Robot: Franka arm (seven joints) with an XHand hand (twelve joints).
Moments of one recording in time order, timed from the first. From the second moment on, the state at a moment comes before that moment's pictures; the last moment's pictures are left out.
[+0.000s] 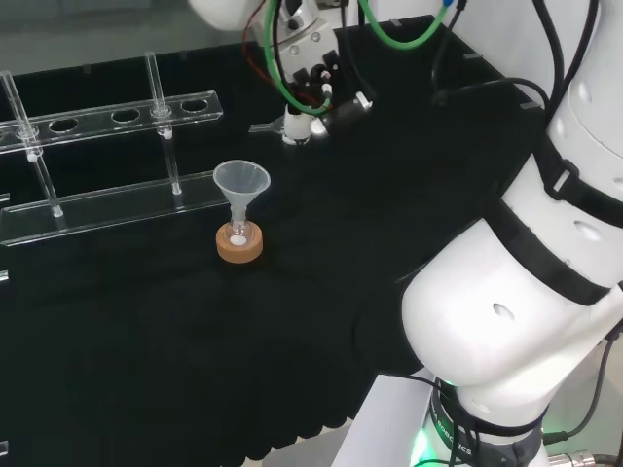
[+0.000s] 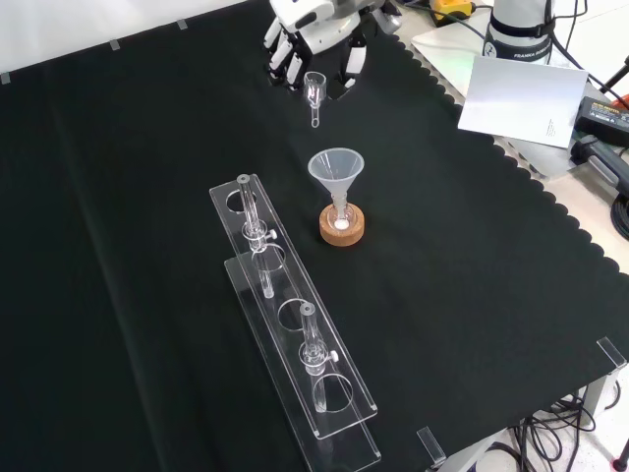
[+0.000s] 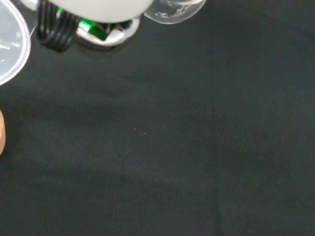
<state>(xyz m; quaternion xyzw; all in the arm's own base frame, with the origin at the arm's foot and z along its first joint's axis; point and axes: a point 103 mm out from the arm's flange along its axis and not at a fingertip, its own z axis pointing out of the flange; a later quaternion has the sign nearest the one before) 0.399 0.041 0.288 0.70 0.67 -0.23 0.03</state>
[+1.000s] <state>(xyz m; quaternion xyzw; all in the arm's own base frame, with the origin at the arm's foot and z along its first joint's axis) 0.441 0.001 0.282 0.73 0.65 -0.21 0.00</state>
